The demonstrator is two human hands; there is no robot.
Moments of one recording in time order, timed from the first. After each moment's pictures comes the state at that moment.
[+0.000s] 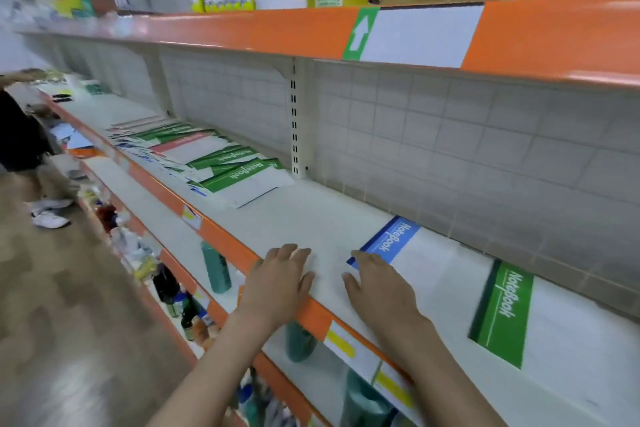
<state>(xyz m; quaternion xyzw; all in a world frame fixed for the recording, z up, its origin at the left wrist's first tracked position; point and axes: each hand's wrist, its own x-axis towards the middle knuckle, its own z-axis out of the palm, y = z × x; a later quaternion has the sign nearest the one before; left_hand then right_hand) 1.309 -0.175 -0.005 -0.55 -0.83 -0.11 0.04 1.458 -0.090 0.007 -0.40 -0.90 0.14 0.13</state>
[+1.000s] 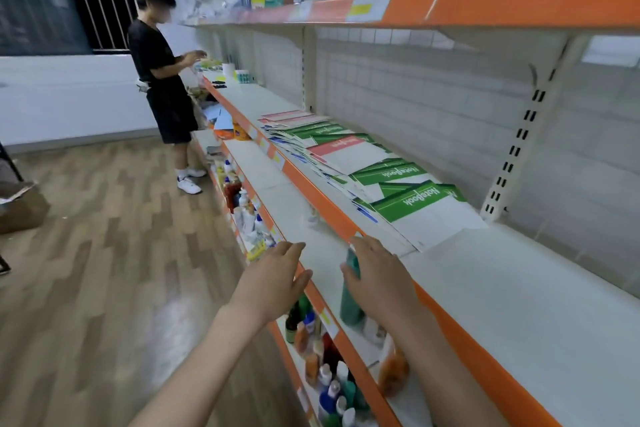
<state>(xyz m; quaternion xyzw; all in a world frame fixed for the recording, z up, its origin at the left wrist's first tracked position) 1.007 -0.300 -0.018 -0.41 -0.90 -0.13 0.02 1.117 -0.158 -0.003 -0.21 -0.96 0.16 0.10</state>
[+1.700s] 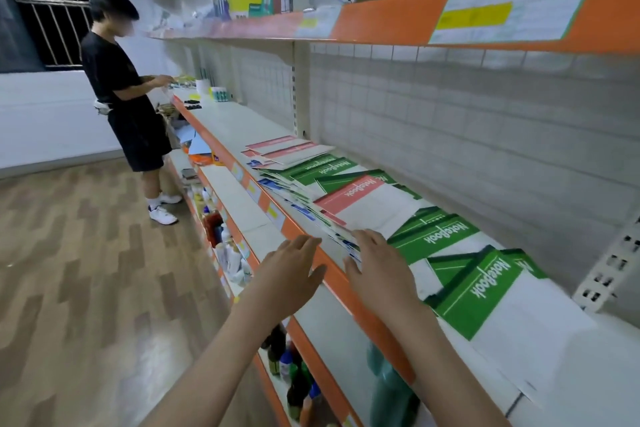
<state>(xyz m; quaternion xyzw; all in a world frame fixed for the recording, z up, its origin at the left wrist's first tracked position) 0.789 -0.190 0.005 -0.48 -0.86 -0.16 0.05 0.897 -0.071 0.014 -0.25 -0.94 0.15 0.16</state>
